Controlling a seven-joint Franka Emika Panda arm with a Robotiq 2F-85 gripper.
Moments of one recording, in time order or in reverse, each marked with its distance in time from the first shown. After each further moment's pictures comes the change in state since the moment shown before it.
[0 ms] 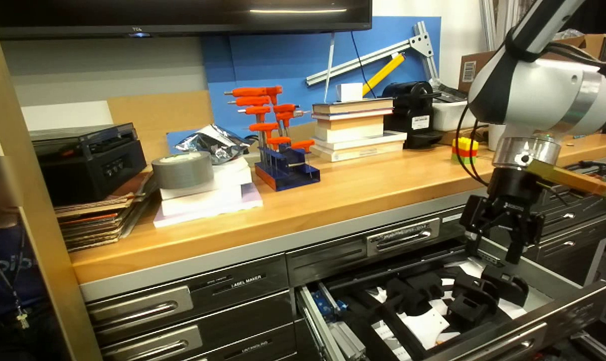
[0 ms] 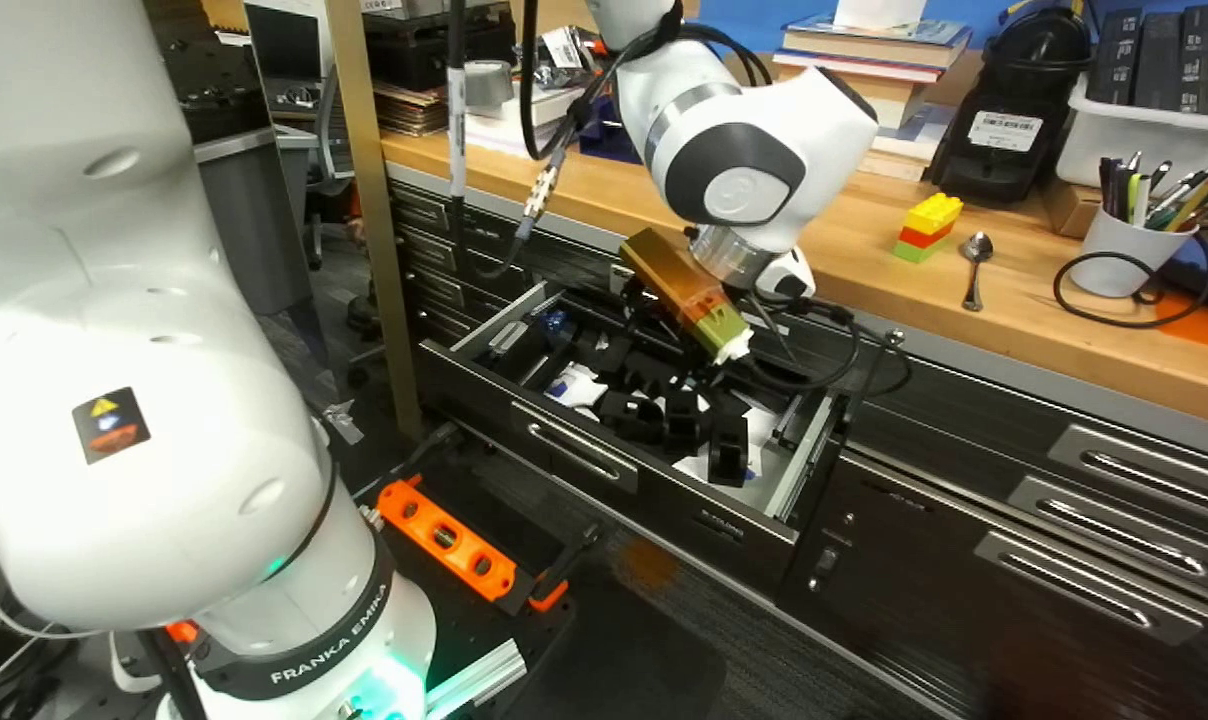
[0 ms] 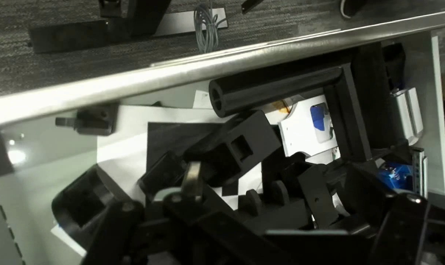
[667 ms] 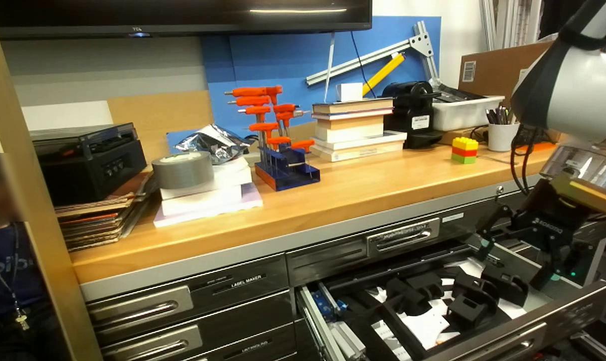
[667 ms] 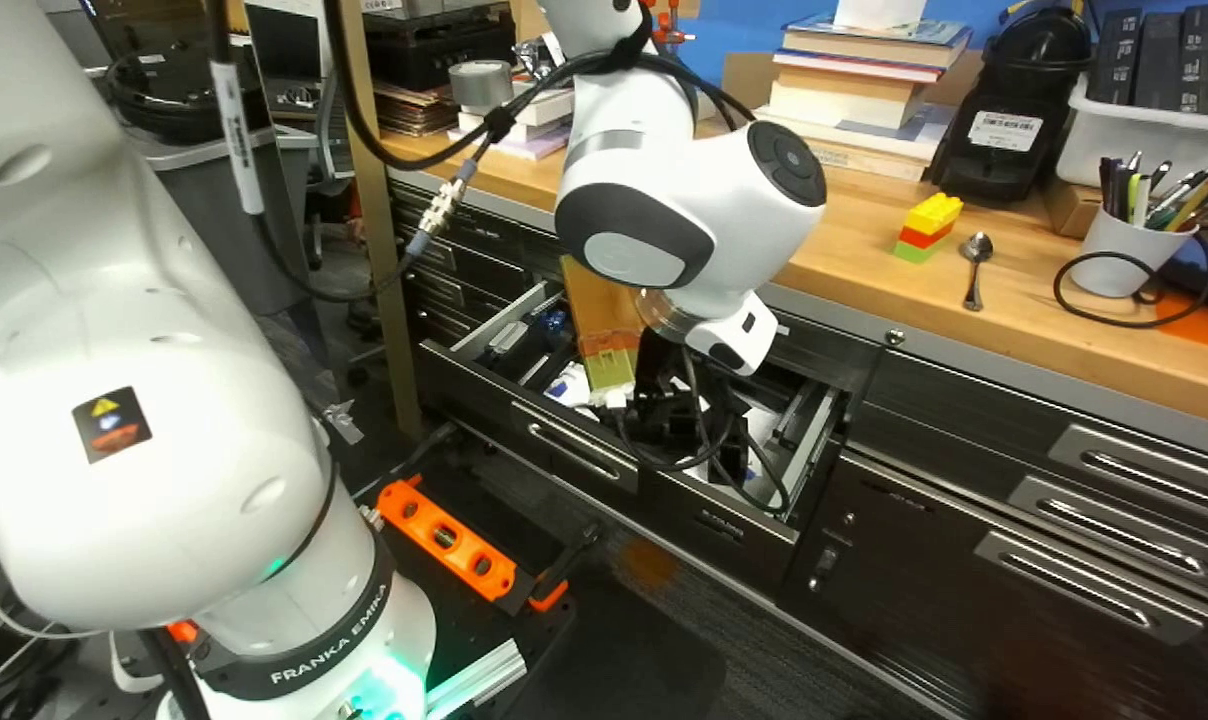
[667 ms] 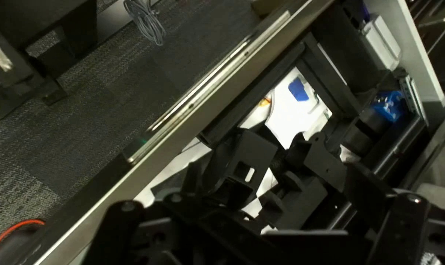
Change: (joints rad) arm 0.009 -0.184 -0.024 -0.279 0.356 0.209 0.119
